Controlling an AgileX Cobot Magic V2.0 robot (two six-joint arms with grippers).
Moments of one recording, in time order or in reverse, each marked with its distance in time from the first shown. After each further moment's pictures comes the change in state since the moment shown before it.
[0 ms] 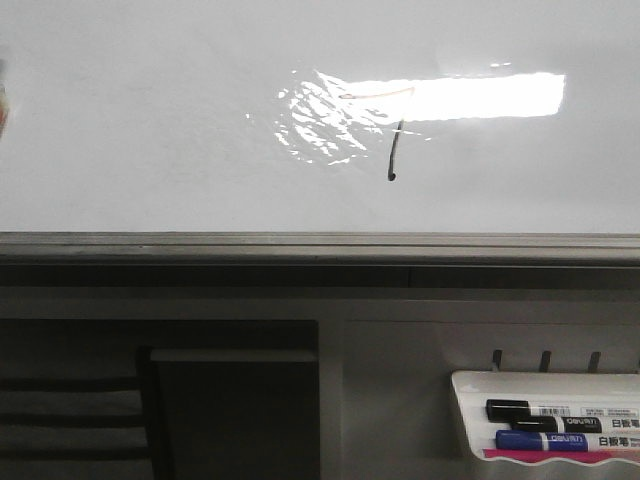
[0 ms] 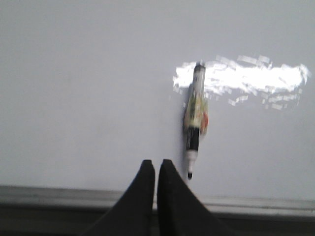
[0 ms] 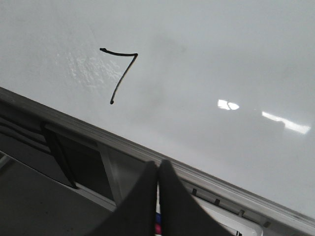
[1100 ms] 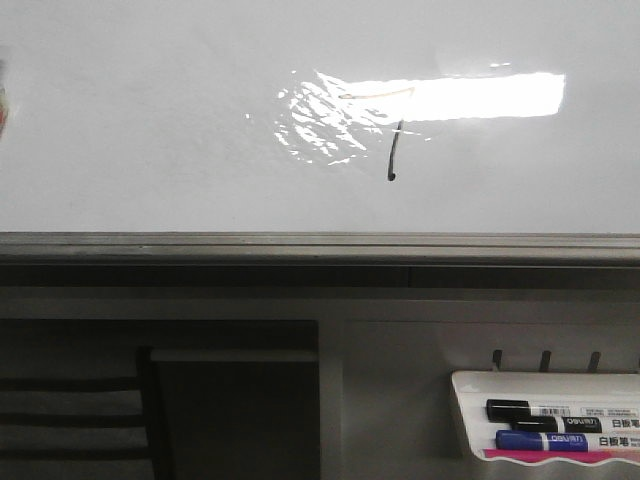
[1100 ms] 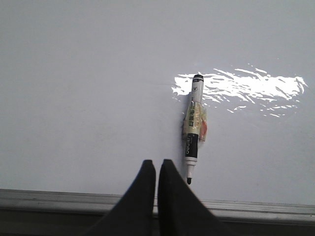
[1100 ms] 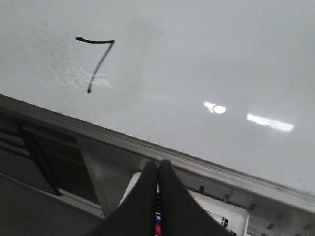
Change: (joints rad) left arm 0.000 0.000 0.000 -0.007 0.000 -0.004; right arm -0.103 -0.131 0.167 0.002 -0.069 0.000
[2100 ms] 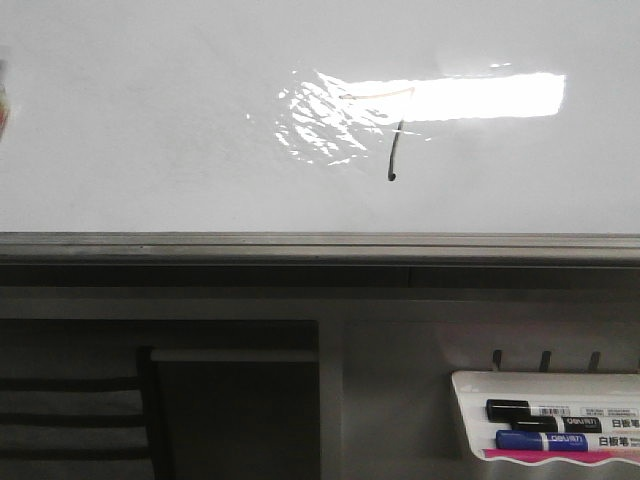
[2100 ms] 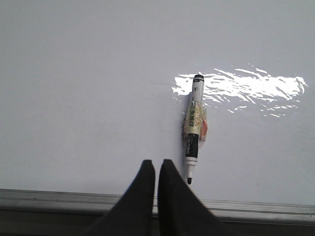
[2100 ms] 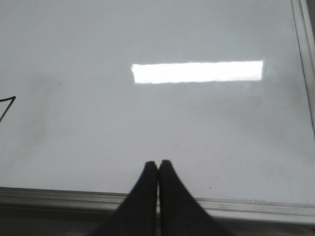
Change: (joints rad) left arm 0.000 0.000 0.000 0.000 0.000 0.000; right arm -0.254 -0.428 0.448 0.004 -0.452 0.000
